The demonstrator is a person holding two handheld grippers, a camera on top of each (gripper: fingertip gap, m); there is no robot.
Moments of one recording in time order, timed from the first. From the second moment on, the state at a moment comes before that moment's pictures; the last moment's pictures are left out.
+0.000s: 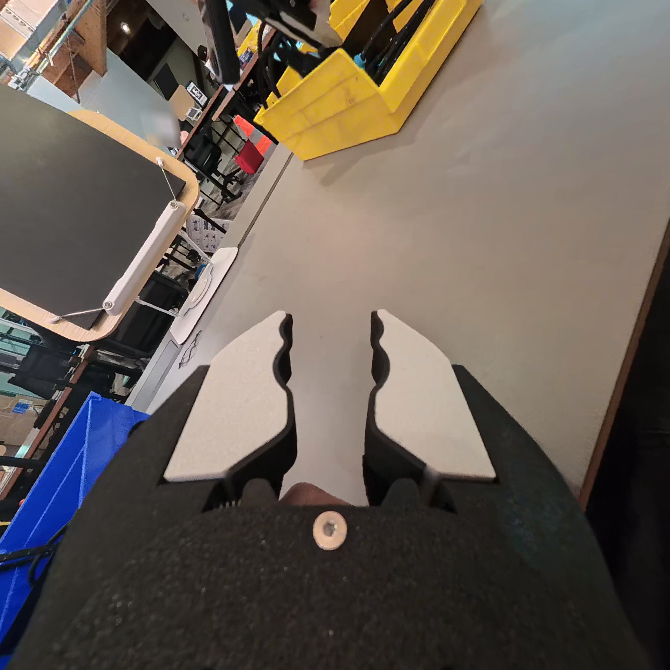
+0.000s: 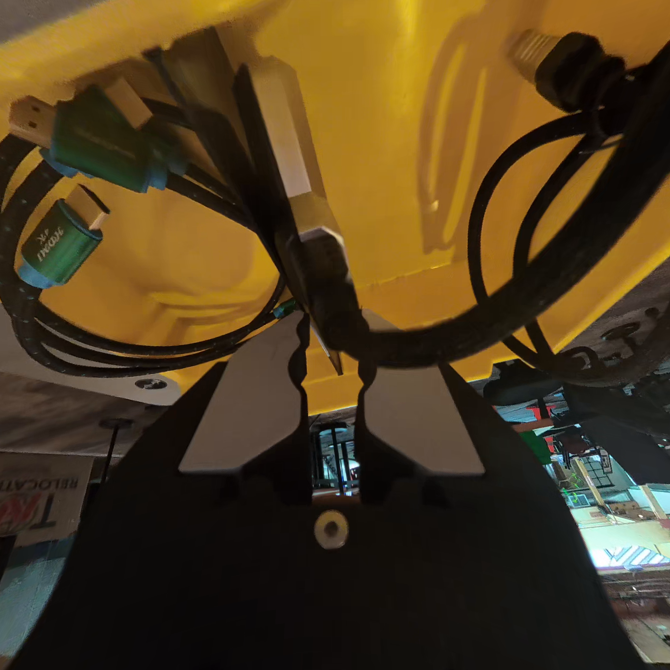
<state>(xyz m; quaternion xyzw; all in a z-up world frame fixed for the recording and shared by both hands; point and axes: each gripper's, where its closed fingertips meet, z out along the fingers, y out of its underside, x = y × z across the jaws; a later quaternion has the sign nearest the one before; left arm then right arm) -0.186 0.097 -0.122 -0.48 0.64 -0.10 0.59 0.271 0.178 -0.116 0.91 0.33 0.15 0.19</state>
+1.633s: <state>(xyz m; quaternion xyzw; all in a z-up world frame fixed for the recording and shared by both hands) -0.364 0.280 -0.043 -0.79 0.38 -0.10 0.47 -0.029 0.014 -0.099 0.76 -0.05 -0.23 -0.61</state>
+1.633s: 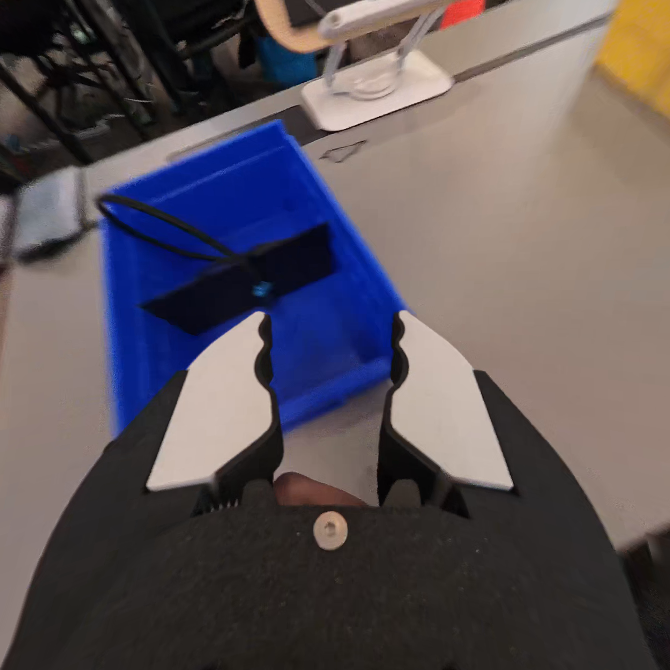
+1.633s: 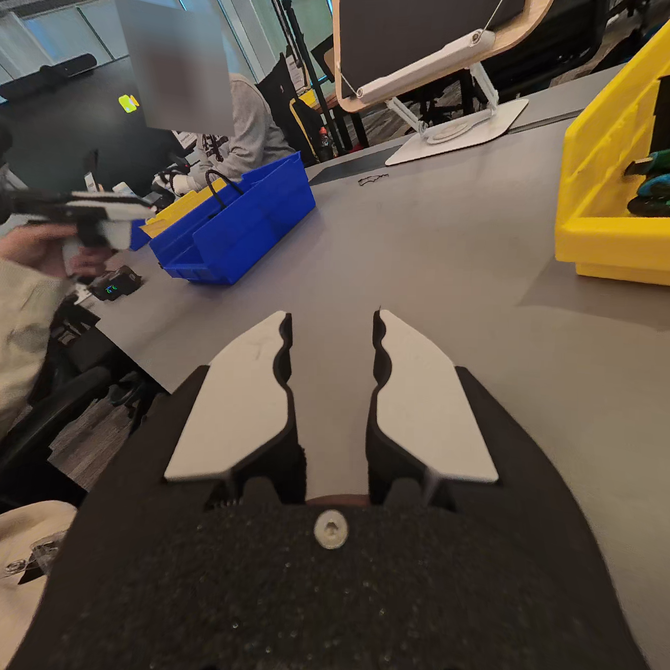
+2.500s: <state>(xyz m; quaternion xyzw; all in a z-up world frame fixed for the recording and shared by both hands) -0.334 0.407 -0.023 -0.77 0.49 -0.19 0.37 -0.041 0.021 -0.116 0.77 -0.06 -0.31 -0.55</state>
